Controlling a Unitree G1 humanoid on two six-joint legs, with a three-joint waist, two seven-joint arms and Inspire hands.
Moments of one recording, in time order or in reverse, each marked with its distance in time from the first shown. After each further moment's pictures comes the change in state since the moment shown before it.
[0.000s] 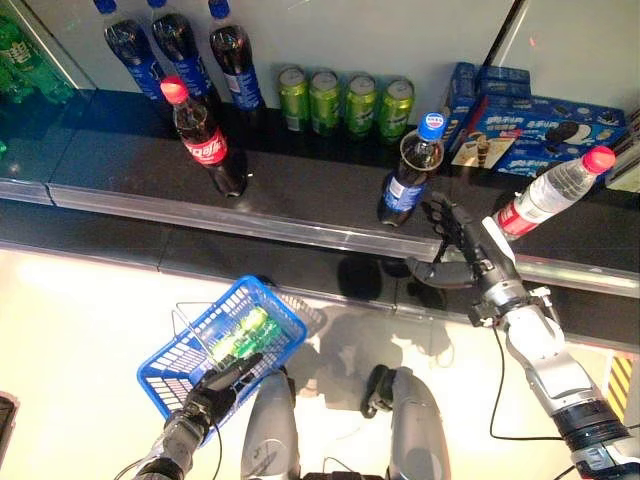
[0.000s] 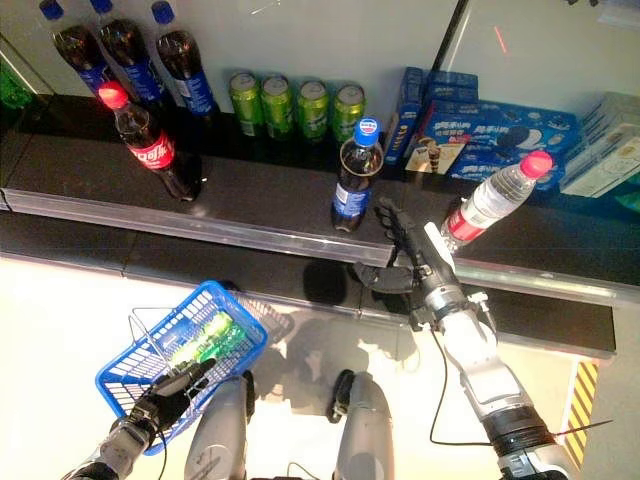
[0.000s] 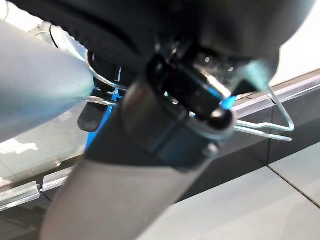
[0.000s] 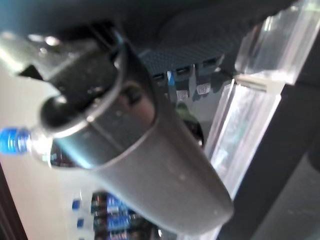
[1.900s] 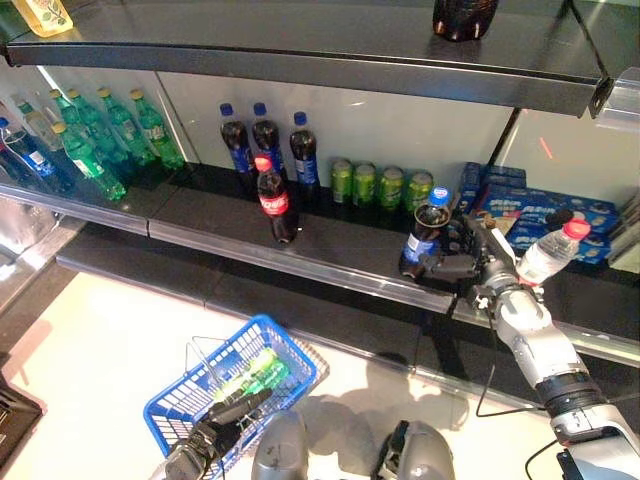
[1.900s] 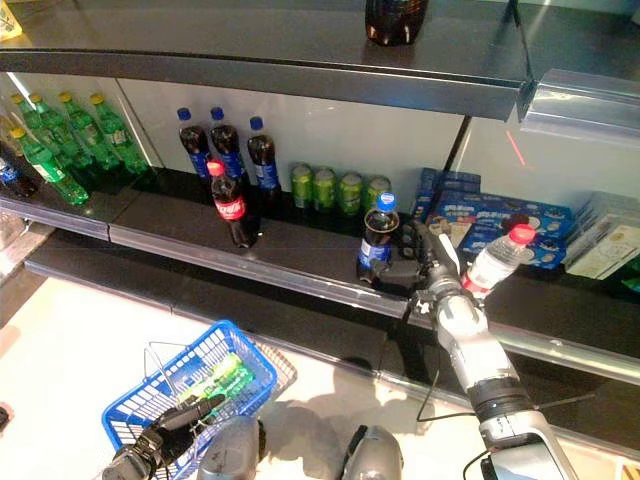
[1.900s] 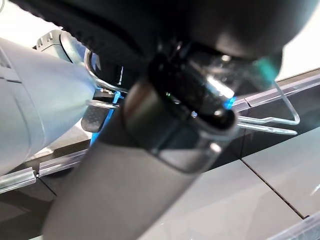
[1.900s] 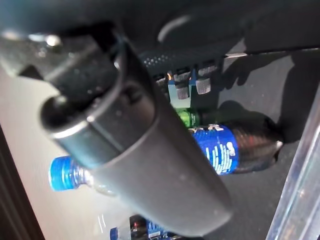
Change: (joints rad) left arm 0.095 -0.020 -0.003 -0.002 0.119 0.062 -0.004; right arm -0.173 0.031 0.013 0.211 0.119 0.284 -0.043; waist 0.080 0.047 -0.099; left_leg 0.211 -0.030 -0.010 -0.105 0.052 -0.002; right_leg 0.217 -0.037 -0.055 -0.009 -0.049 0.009
